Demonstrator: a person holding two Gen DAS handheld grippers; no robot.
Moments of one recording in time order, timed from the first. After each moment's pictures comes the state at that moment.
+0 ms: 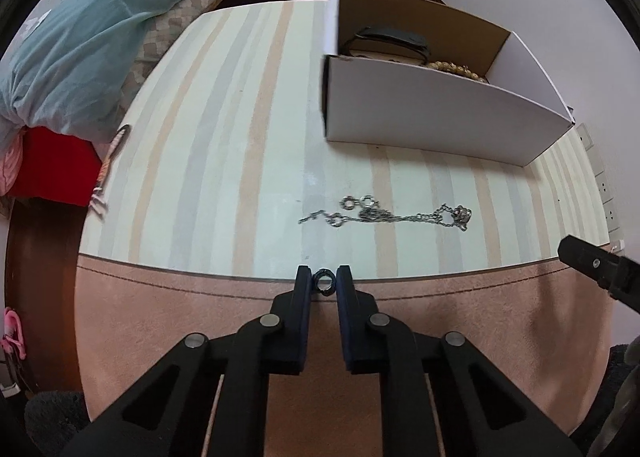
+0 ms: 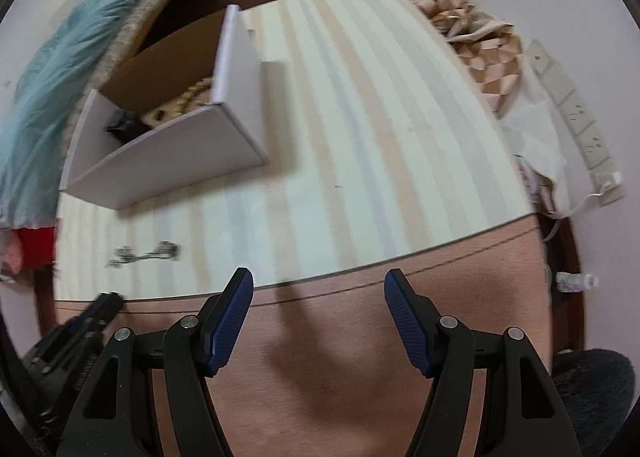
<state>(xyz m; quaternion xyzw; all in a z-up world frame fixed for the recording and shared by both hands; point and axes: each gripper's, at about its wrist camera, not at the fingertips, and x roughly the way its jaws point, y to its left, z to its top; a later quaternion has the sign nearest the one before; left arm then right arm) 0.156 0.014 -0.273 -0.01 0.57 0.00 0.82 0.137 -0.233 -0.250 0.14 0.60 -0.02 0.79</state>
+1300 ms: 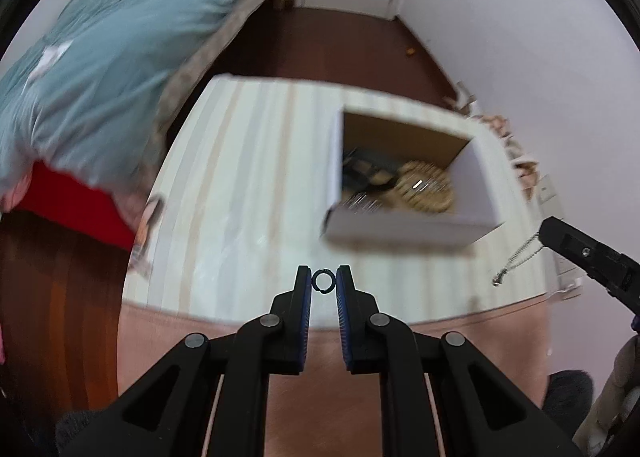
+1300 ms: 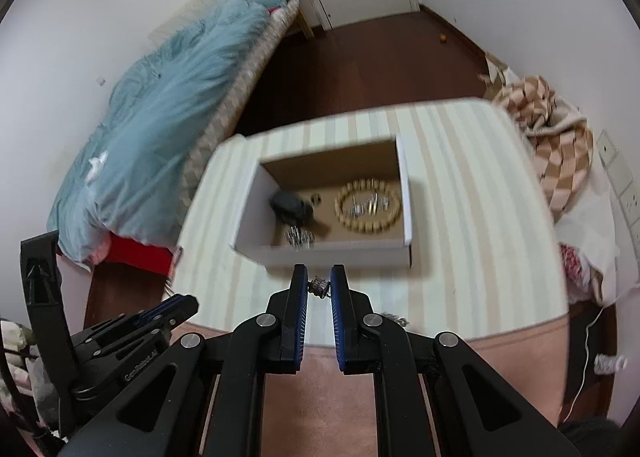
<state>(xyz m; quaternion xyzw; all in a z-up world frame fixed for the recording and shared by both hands) 0.179 0.038 -0.173 -0.06 0.52 -0.05 0.85 0.156 -0.197 -0.120 0.14 0.48 0.11 0.86</state>
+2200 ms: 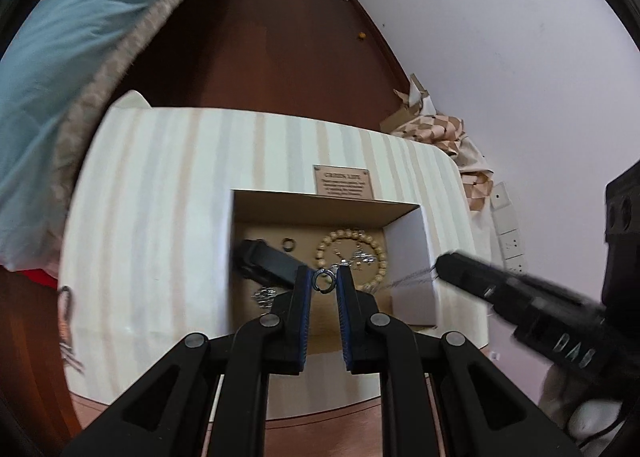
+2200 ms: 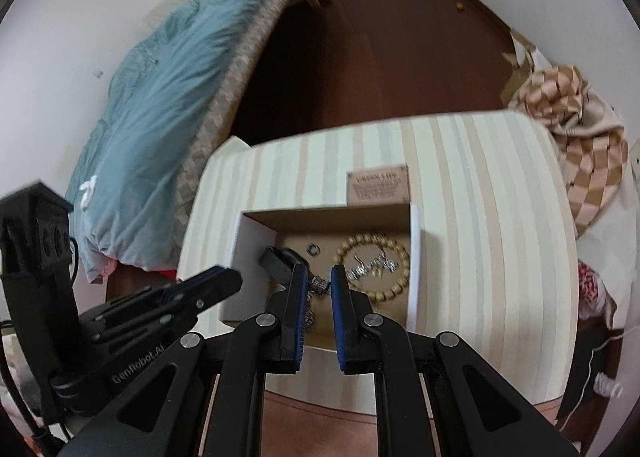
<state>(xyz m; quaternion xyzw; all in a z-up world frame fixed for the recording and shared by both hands) 0.296 -0.004 -0.176 -0.11 0.56 -0.14 0.81 0.273 -0.209 -0.155 0.16 0.56 0.14 0.80</state>
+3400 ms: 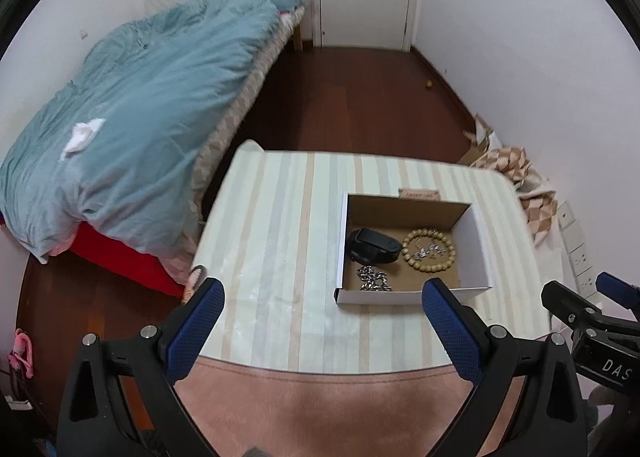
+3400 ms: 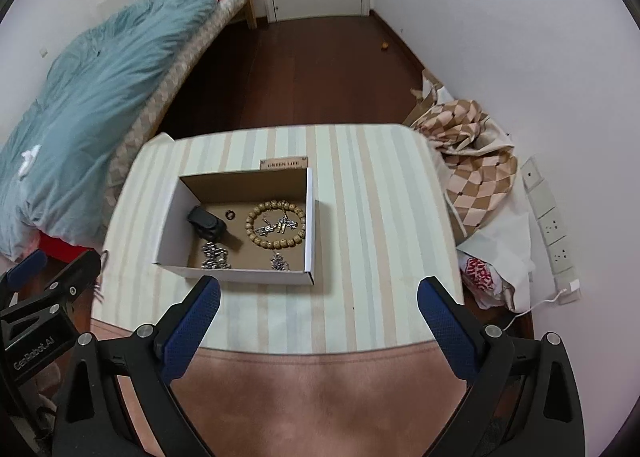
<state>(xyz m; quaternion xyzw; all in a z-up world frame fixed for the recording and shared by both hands) 0.181 0.024 -0.104 -0.01 0.46 0.02 0.89 0.159 -0.210 -0.083 0.03 0.51 -0.02 0.86</state>
